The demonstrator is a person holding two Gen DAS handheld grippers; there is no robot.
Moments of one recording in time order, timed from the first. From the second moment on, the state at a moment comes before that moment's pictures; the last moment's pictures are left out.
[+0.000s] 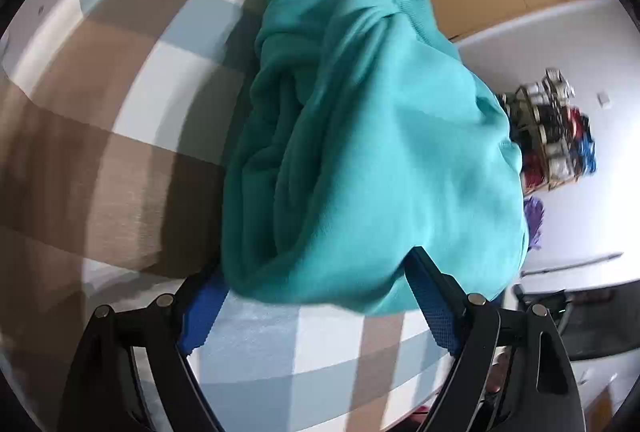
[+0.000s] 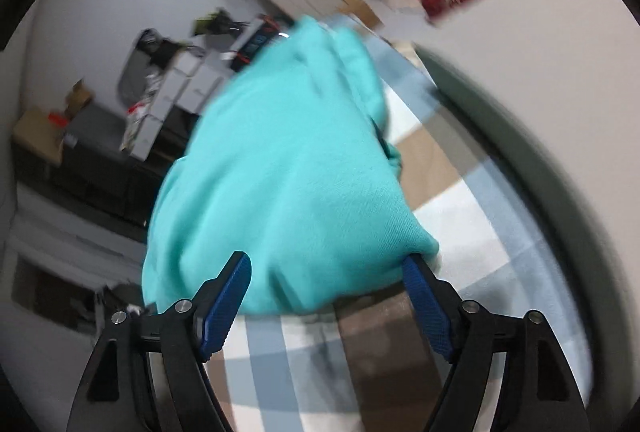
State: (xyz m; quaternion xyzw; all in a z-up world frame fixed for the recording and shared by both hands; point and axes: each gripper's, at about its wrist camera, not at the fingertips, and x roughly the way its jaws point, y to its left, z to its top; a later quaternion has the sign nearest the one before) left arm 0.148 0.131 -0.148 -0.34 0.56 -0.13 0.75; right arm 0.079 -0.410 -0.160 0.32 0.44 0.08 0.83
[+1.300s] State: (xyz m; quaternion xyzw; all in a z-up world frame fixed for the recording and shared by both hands) left arm 0.039 0.160 -0.142 -0.39 0.52 -0.17 0.74; right arm -0.004 -0.396 -0.133 0.23 0.42 0.13 0.87
